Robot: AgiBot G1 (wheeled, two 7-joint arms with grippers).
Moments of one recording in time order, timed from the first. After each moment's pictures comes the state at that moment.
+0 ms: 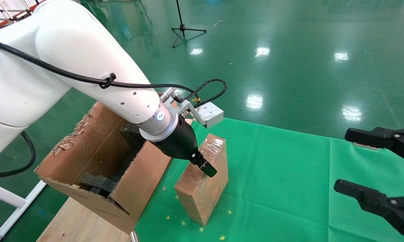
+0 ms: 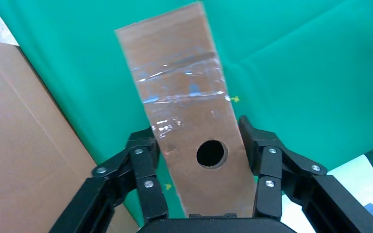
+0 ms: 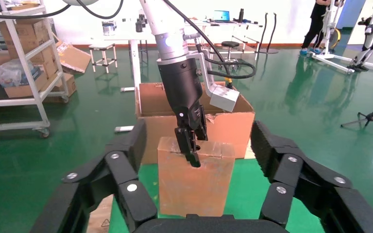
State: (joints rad) left arm -1.92 0.98 1.25 -1.35 1.74 1.48 -1.64; right arm 1.07 -0.57 -0.35 1.23 -0.66 -1.43 0.14
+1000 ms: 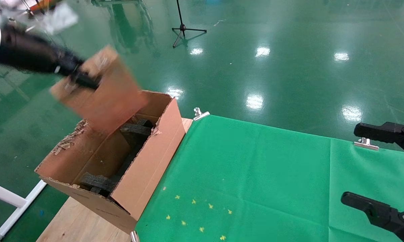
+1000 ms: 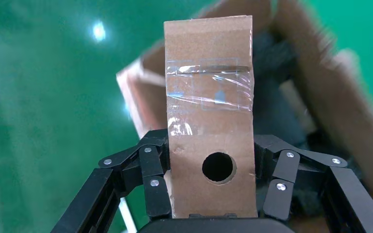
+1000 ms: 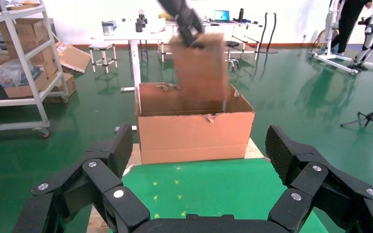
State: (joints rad) left arm -2.15 0.58 1.12 -0.98 1.81 1.39 -0.84; right arm 1.07 -0.57 -0.35 1.23 -0.66 -1.43 0.14
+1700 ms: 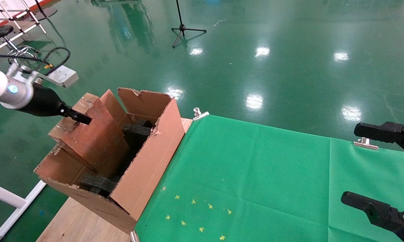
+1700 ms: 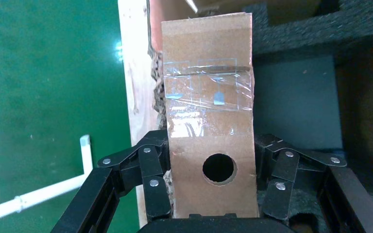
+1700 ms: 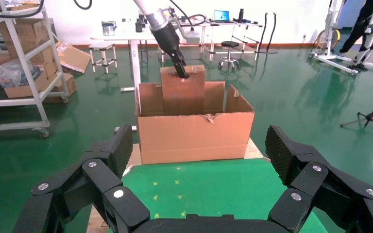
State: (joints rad) left arm -1.98 0.71 1.16 -0.43 1.87 1.14 -0.79; right arm 1.07 -0.57 -0.35 1.23 -0.66 -1.43 0.14
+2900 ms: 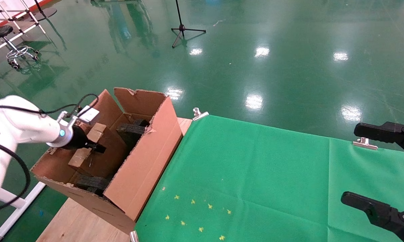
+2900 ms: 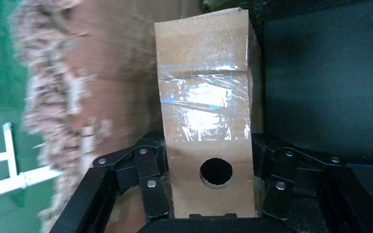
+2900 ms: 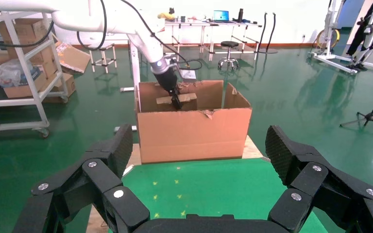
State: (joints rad) left arm -1.69 0.93 1.14 -0.02 1.83 0.74 -0.71; right arm 1.07 -0.57 -0.35 1.23 -0.66 -1.43 0.14
